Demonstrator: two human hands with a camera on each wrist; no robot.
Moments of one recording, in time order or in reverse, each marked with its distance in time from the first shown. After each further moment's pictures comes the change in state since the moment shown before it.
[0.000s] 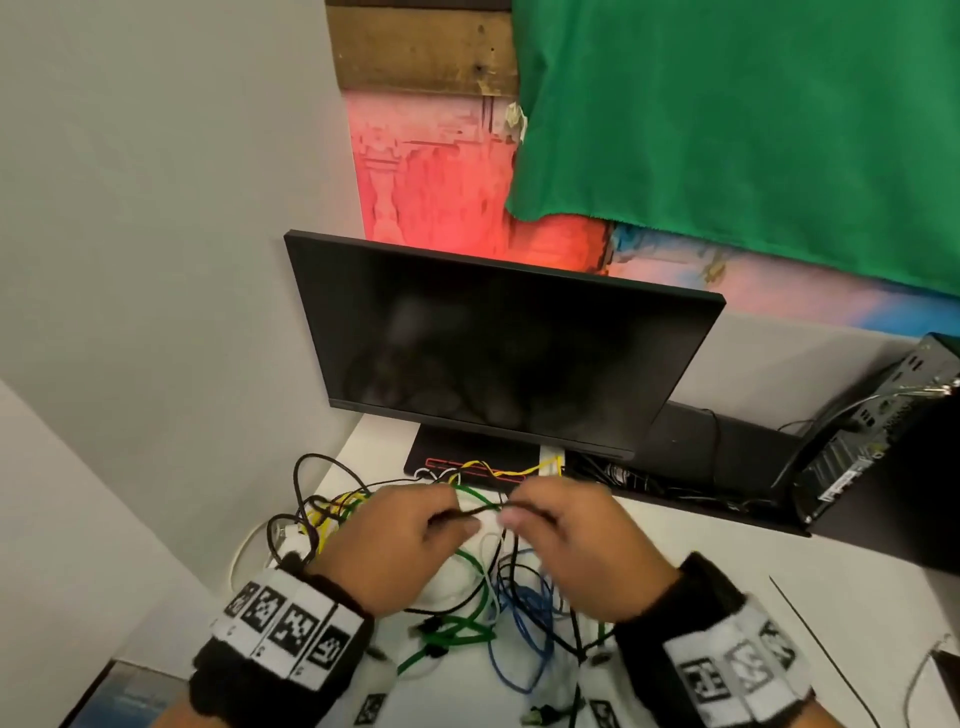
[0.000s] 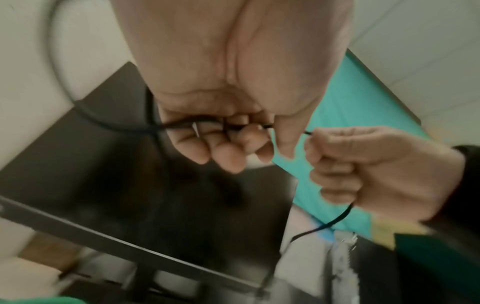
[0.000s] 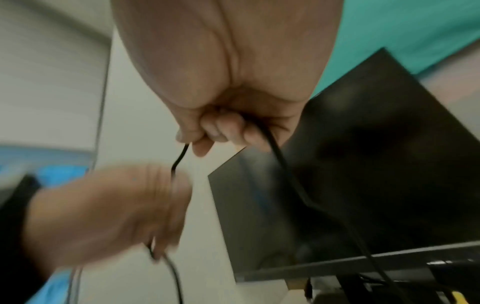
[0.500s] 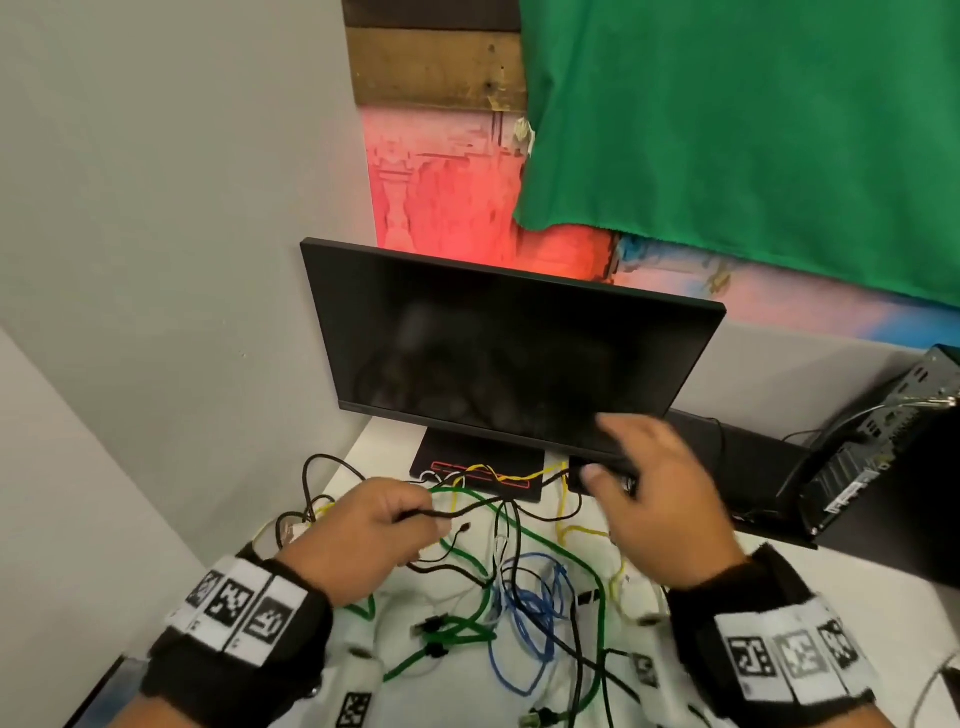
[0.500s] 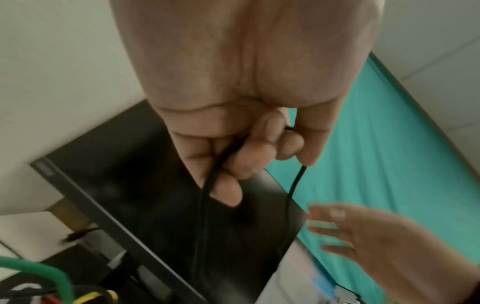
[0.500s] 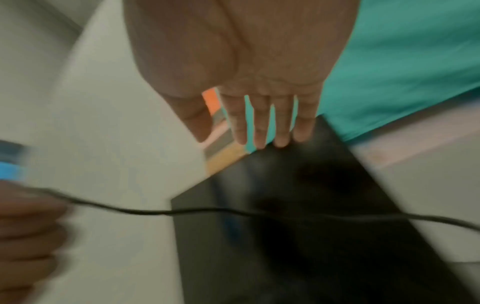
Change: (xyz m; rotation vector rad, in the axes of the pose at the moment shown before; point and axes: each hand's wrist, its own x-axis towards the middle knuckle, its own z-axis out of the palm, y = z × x) left_hand -0.012 -0.008 -0.020 -0.467 -0.113 -0.102; right_hand -0.009 0.041 -0.030 -0.212 0.330 0.204
